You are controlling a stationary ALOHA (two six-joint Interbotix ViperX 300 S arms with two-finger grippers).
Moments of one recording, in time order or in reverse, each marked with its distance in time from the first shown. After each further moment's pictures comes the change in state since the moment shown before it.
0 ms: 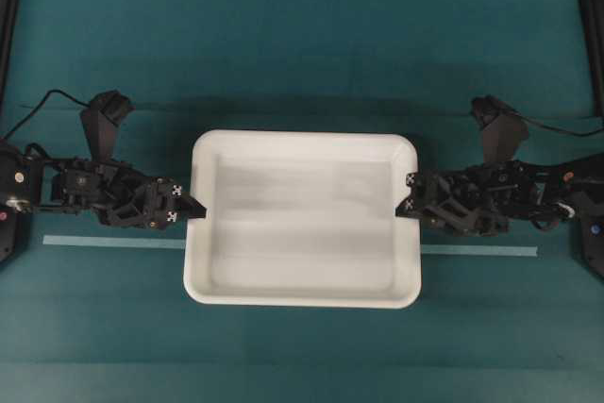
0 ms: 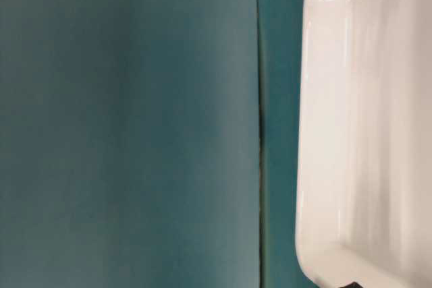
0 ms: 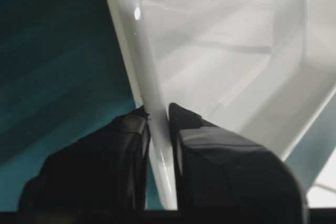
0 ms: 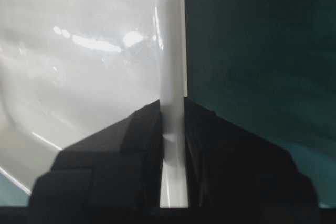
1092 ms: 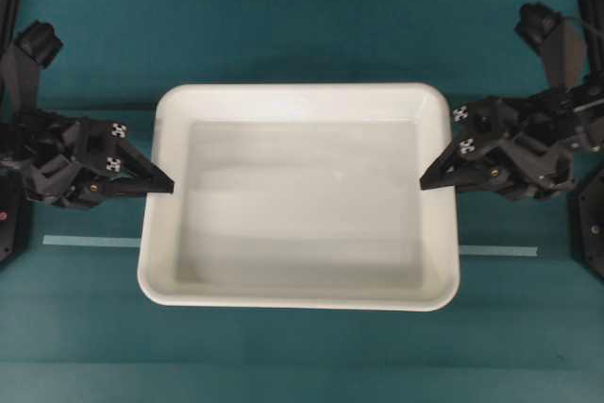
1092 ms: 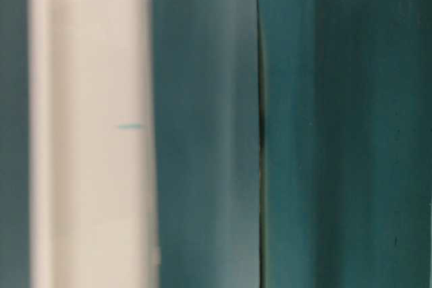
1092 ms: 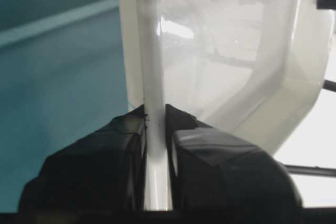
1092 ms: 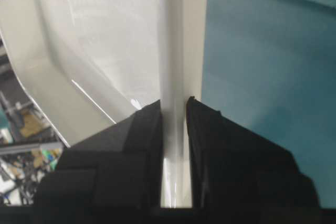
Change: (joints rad) left arm -0.041 -0.557 -0.304 0.005 0.741 -0.232; right arm -0.147 -0.488 -0.362 -0.028 0.727 0.015
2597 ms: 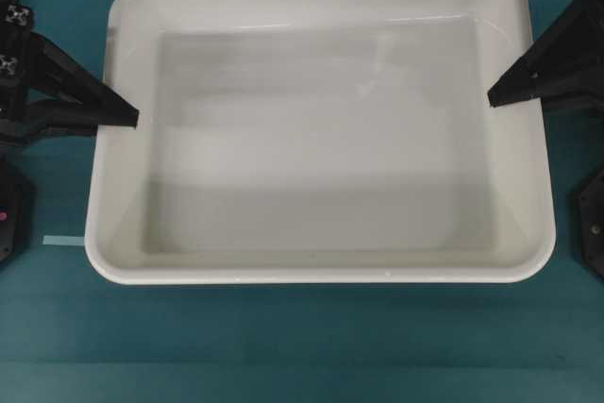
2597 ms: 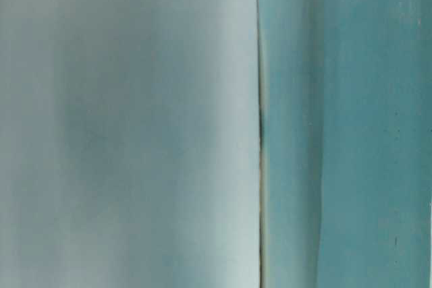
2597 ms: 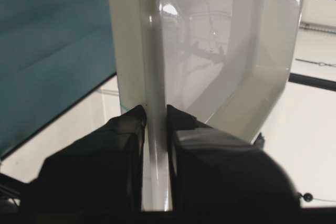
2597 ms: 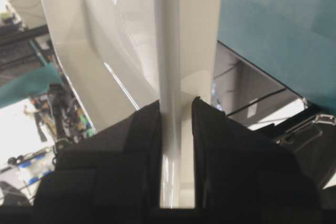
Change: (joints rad) left arm 0.006 0.000 -0.472 0.005 0.319 0.003; right arm -0.080 -0.002 -0.515 -0.011 0.374 0.048
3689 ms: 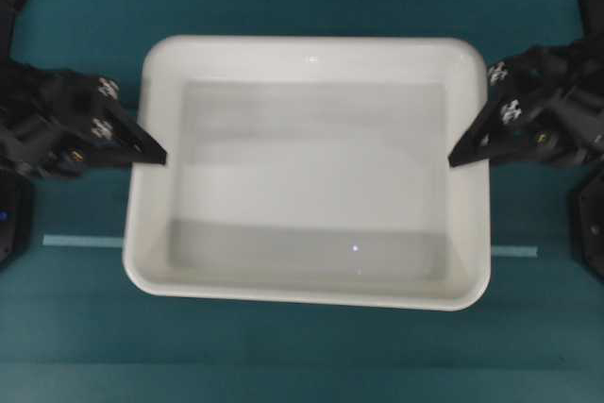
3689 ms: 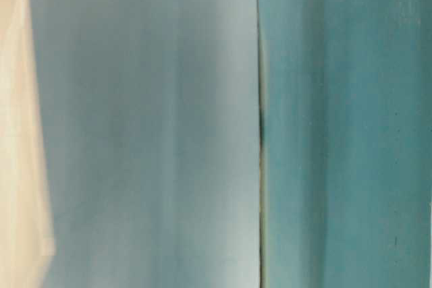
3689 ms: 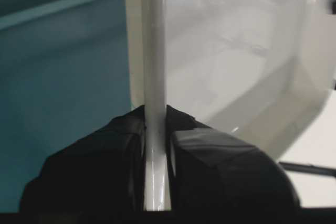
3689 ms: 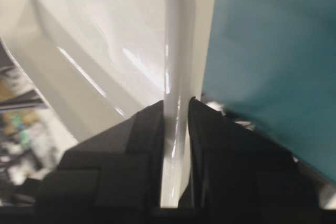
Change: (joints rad) left arm 0.015 0.046 0.224 0.002 -0.032 0.037; right arm 0.031 0.011 0.287 0.000 -0.077 -0.127
